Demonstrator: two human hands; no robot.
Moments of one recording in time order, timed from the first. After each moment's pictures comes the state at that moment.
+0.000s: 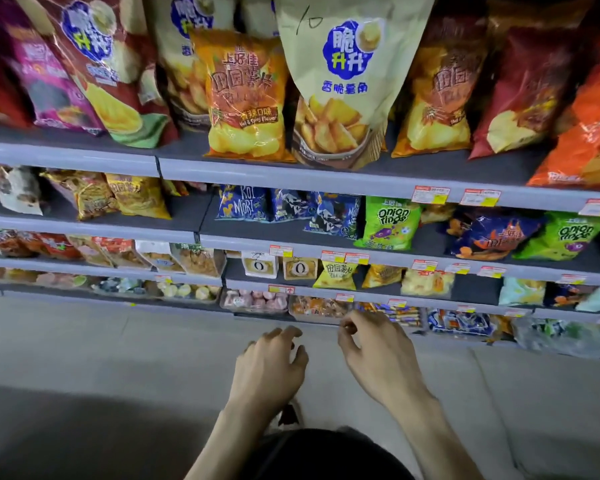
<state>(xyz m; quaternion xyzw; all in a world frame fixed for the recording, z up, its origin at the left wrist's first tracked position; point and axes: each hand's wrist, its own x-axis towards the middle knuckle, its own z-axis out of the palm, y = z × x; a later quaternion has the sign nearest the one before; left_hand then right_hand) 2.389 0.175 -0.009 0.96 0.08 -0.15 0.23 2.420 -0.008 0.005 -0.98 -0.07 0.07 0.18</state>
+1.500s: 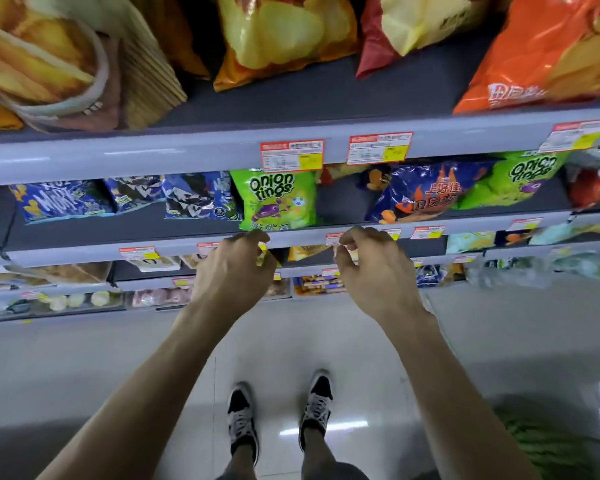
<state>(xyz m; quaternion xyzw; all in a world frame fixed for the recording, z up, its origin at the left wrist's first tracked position) 2.637 -0.011 -0.096 0.97 0.03 -0.12 0.21 2.615 -0.225 -0.106 -0.97 0.06 0.02 0.22</state>
